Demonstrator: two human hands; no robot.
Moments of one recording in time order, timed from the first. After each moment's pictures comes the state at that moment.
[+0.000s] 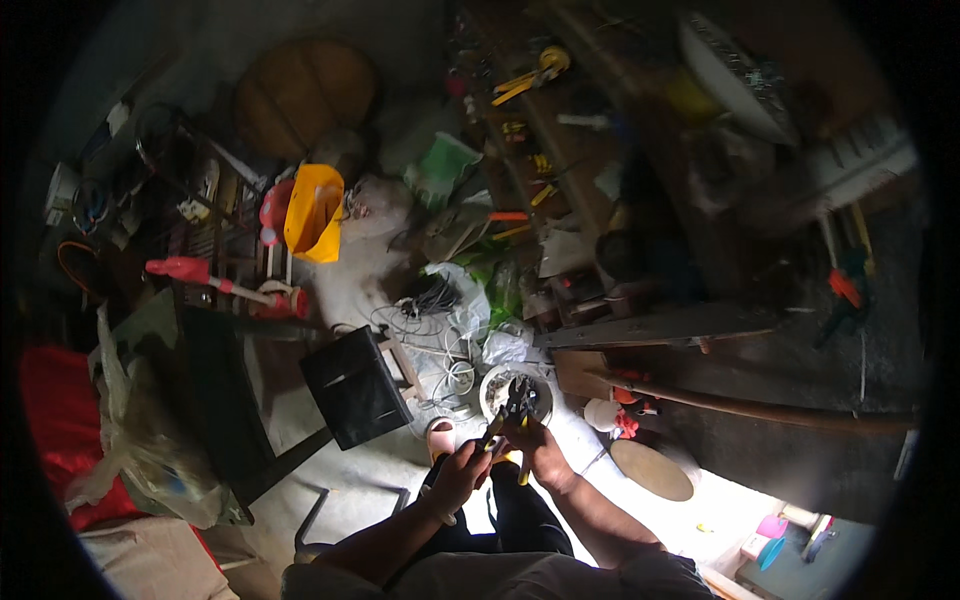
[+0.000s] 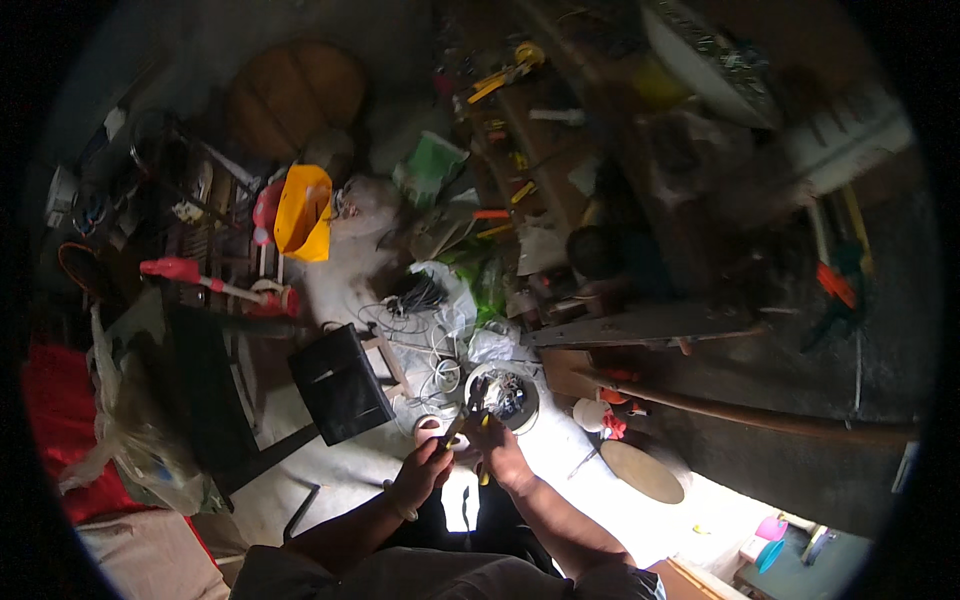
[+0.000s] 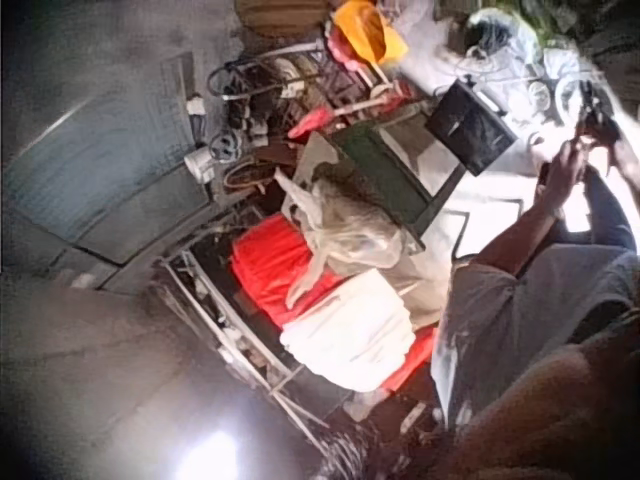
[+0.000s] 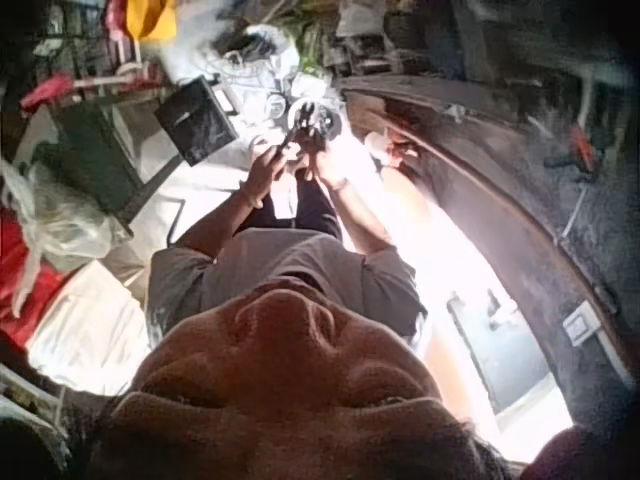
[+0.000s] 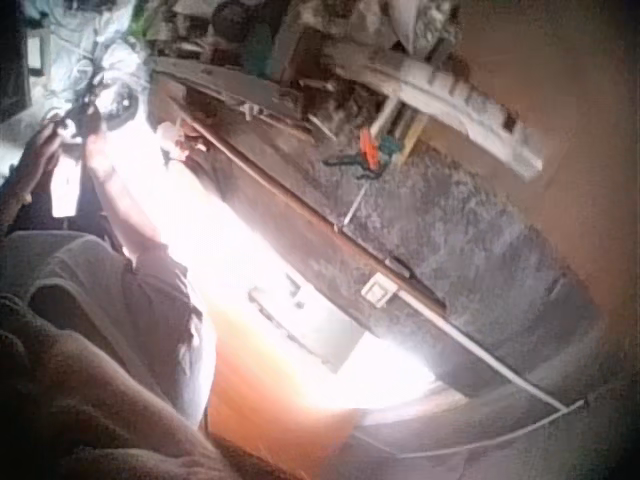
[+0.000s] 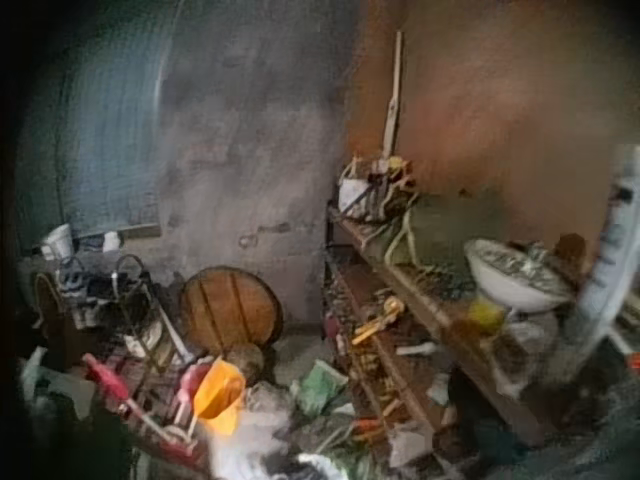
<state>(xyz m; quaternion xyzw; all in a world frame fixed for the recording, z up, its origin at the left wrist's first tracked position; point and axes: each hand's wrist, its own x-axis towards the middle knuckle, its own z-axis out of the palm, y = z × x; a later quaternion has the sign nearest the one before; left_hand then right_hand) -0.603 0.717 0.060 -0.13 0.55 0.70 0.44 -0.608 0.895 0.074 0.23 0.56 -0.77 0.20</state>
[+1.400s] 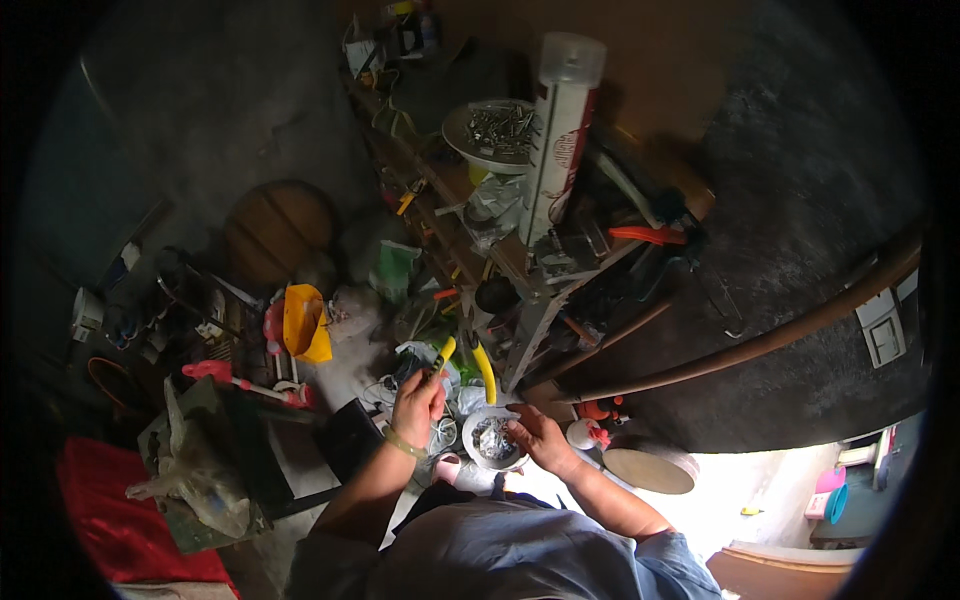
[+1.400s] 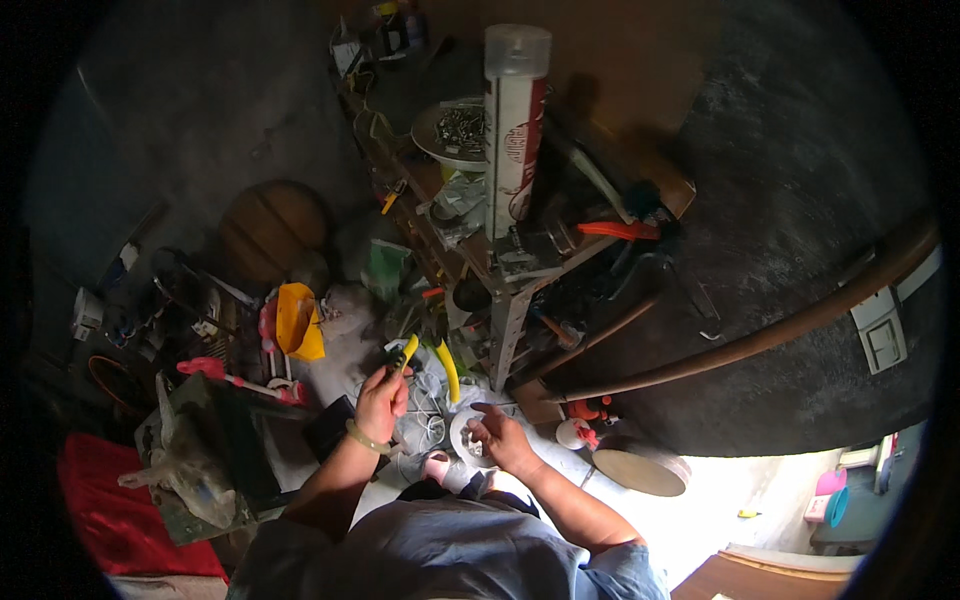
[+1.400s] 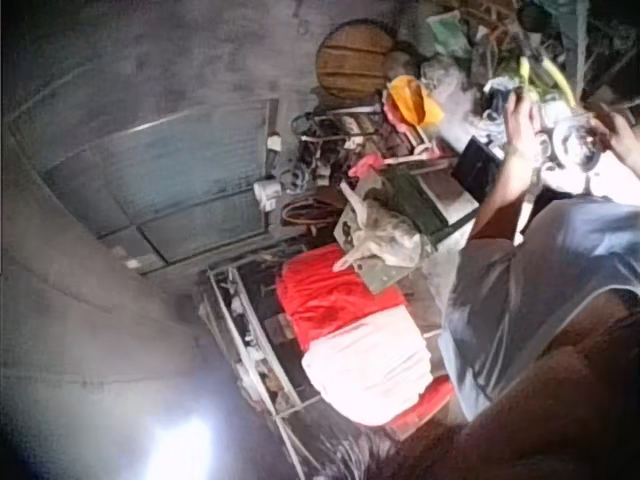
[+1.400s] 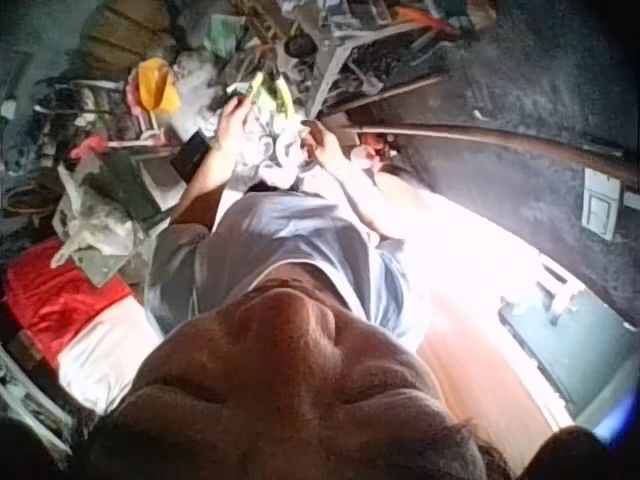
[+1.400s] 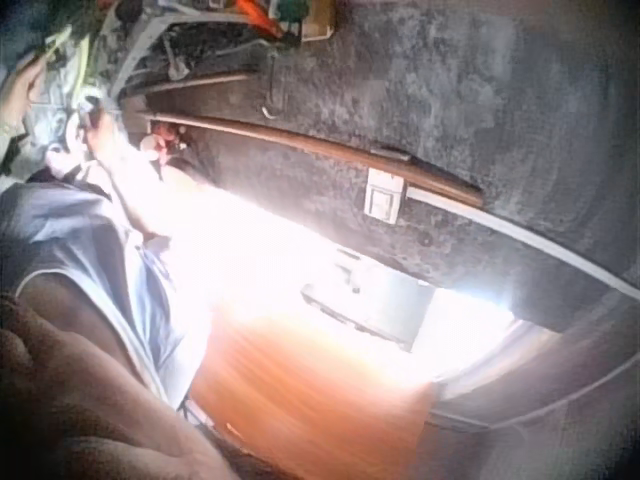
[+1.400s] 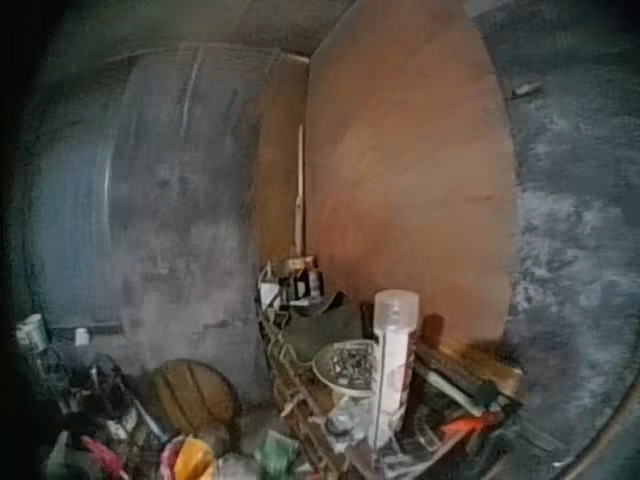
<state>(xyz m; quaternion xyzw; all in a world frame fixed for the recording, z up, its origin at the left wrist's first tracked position) -0.679 0.837 0.262 -0.01 0.54 0.80 0.27 -0.544 1.034 0.235 0.12 0.72 -0.67 0.08</state>
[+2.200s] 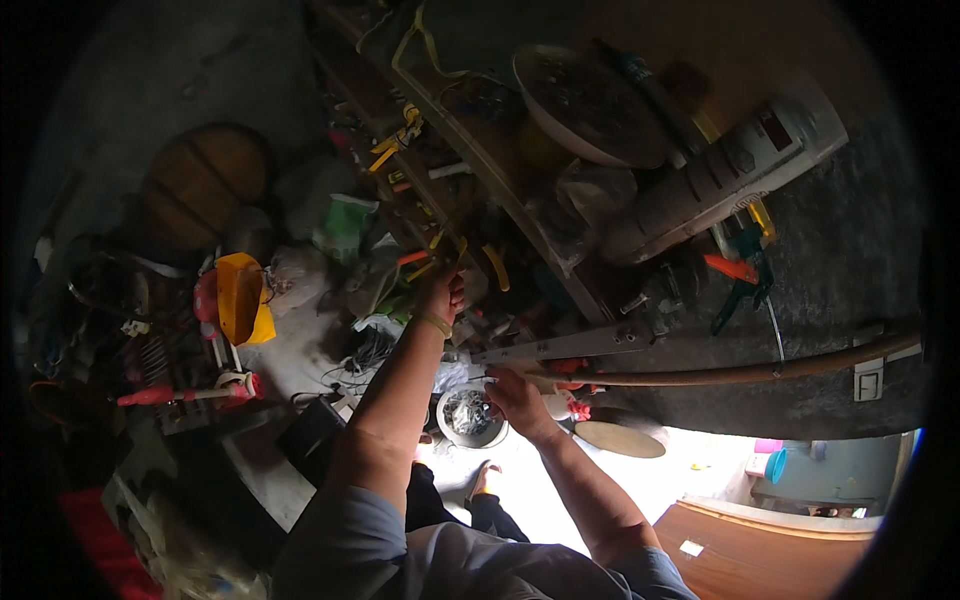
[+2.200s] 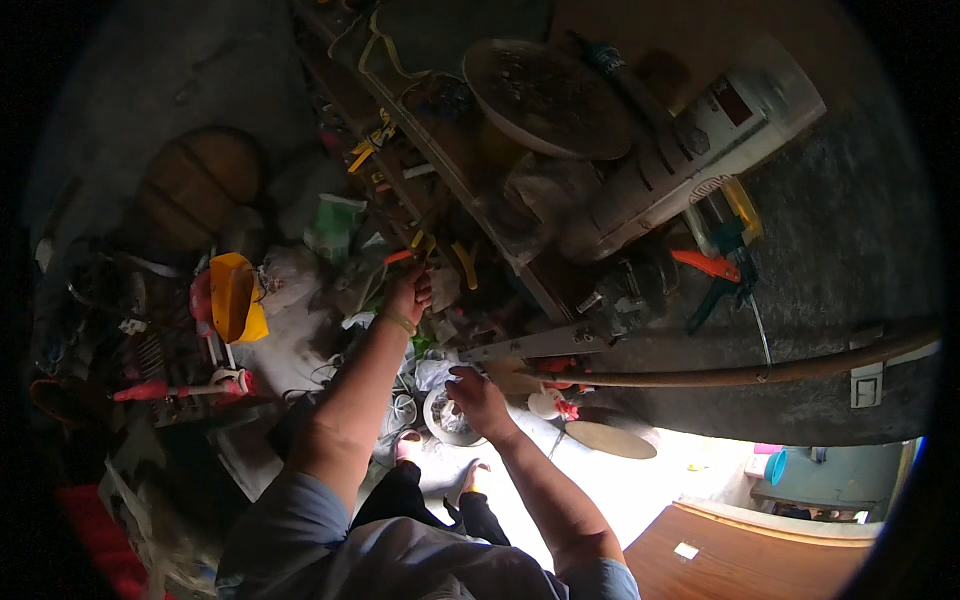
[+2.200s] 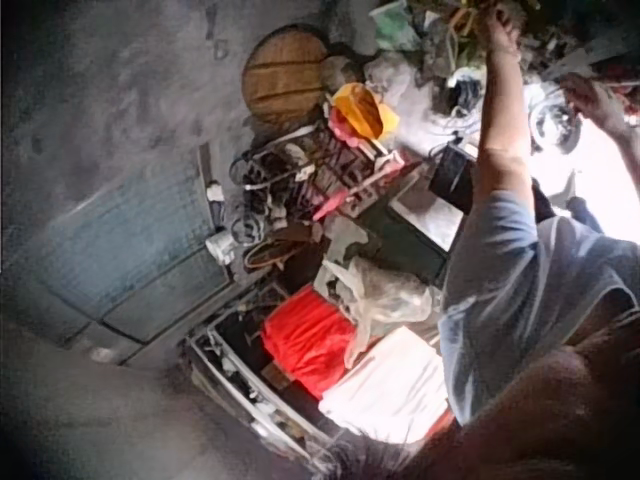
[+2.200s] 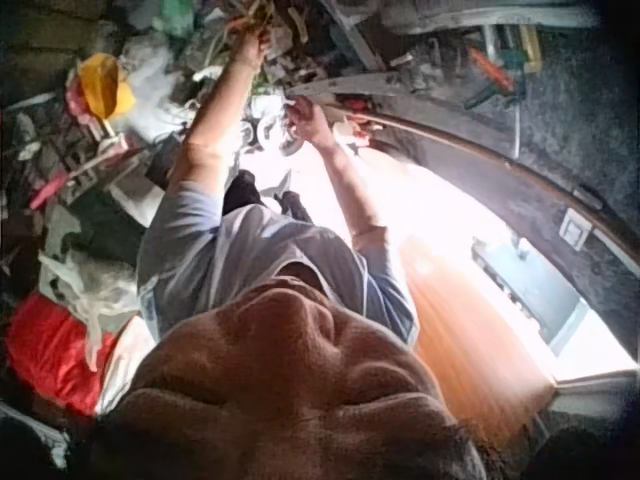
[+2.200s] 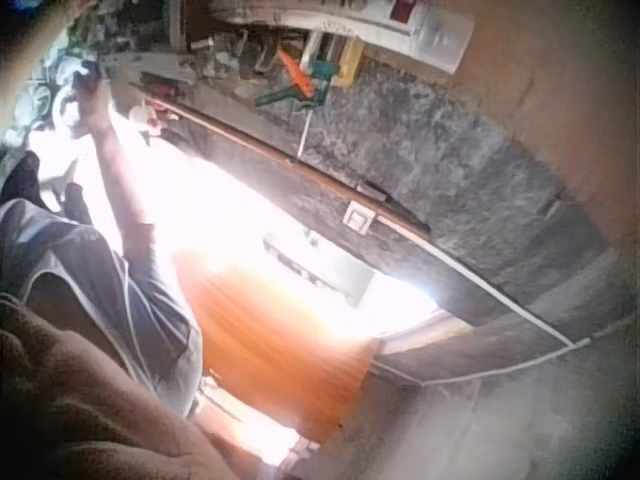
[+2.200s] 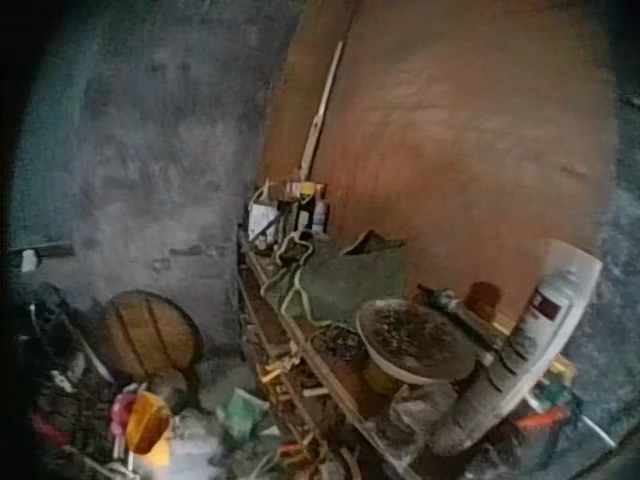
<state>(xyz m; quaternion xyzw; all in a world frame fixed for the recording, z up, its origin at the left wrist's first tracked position) -0.954 0.923 0.058 -0.09 0.29 0.85 0.43 -0.720 0.975 0.165 0.24 0.73 -0.64 0.07</state>
